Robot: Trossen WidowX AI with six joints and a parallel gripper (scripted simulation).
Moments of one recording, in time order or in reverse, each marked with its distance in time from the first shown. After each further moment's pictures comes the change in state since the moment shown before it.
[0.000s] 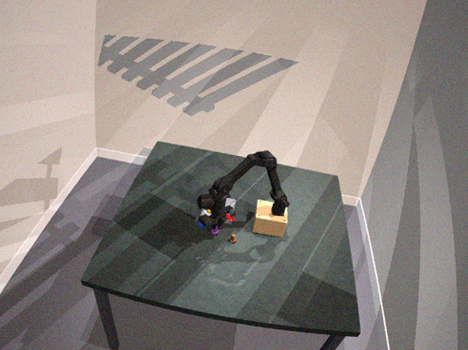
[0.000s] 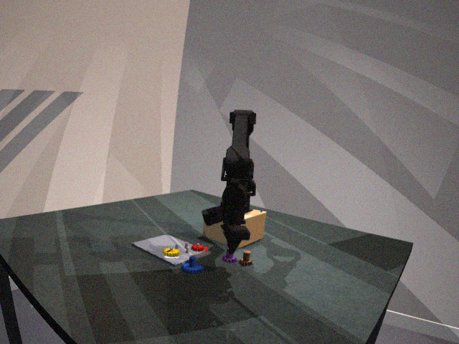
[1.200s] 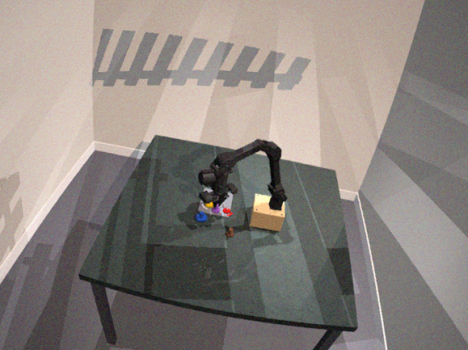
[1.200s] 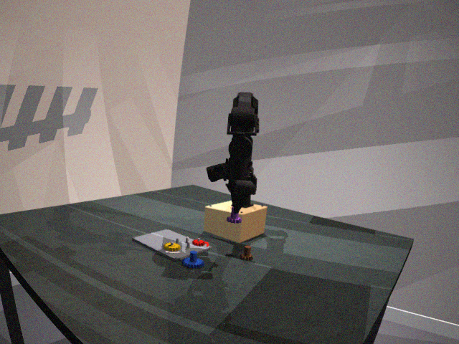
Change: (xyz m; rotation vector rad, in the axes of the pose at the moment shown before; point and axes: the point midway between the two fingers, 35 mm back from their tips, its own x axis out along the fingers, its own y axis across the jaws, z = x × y) arm -0.104 -0.004 -0.003 0.004 -0.002 0.007
